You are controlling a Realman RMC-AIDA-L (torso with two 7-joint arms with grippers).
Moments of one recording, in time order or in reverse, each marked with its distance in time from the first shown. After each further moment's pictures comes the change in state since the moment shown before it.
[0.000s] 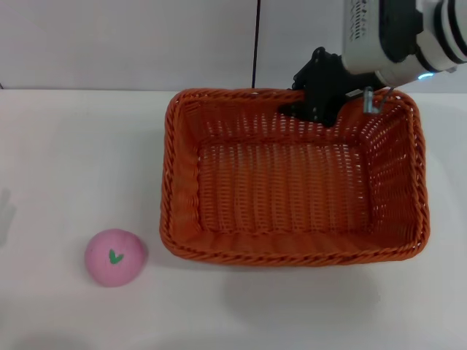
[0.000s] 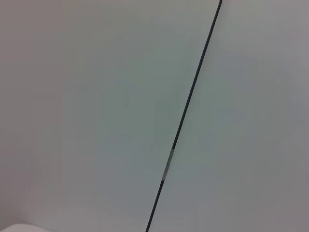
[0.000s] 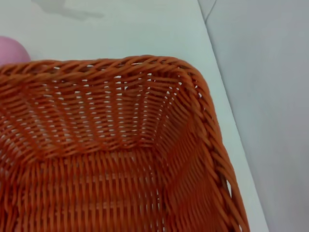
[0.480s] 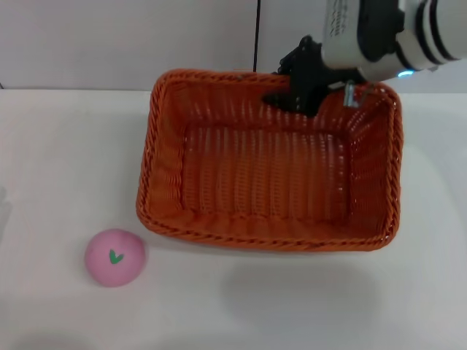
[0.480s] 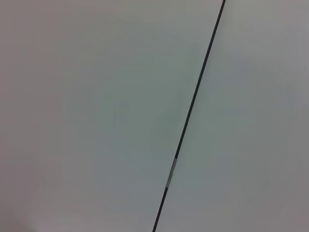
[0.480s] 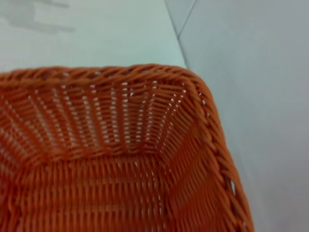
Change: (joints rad) left arm 0.001 0.003 -0.005 -0.013 -0.003 -0.002 -0.003; right arm -0.016 0.003 -0.081 0.005 0.079 0.126 0.027
